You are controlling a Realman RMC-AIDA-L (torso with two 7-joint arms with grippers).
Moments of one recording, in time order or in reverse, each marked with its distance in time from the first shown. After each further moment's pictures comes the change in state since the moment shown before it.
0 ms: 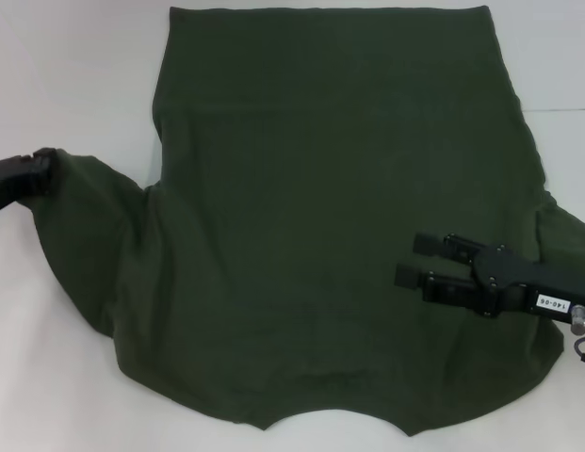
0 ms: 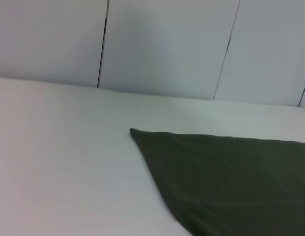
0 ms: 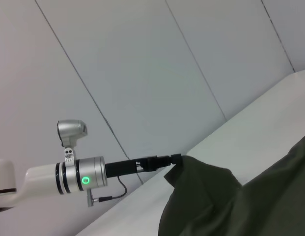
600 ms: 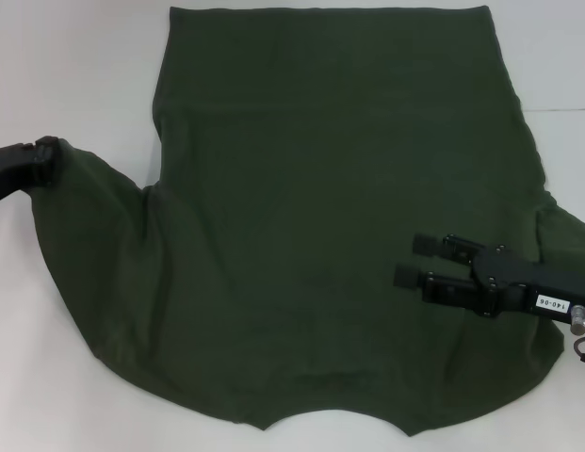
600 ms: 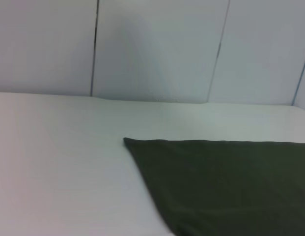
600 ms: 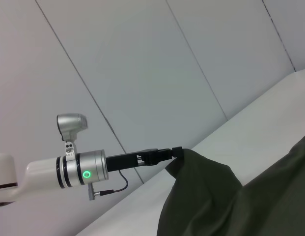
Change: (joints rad) left arm -0.008 -0.007 0.003 0.041 0.027 0.007 -0.001; right arm 0.001 0.000 -0.003 0.001 0.001 0.001 0.001
